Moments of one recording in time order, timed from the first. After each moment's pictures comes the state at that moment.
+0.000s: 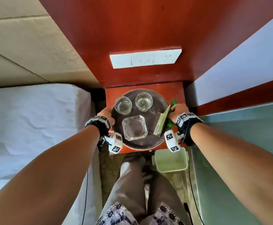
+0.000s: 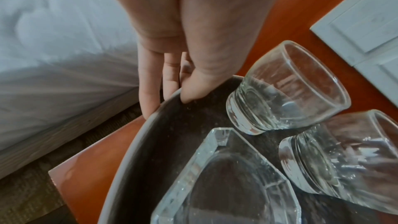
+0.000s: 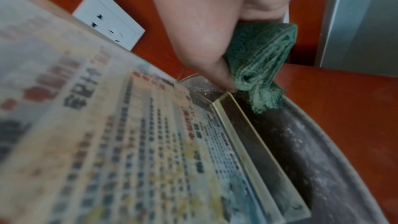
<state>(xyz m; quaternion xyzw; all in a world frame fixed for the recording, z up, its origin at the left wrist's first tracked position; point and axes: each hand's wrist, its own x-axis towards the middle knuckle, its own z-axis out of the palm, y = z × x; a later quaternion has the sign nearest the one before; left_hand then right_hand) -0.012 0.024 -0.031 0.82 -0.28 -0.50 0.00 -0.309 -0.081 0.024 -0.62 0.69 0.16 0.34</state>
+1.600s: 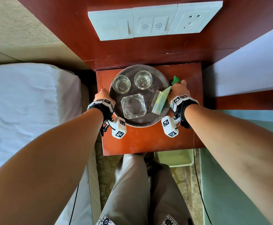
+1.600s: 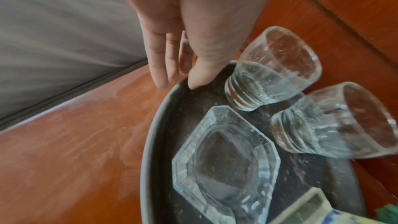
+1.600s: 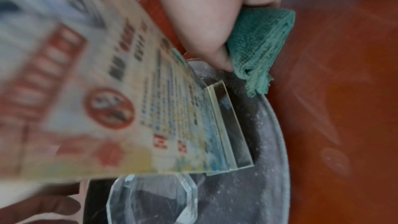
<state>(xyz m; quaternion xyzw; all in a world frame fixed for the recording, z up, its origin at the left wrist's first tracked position) -0.015 -0.043 -0.131 0.87 -0.28 -0.39 -0.05 -0.274 -0.143 -0.132 -0.64 0.69 0.19 0.28</state>
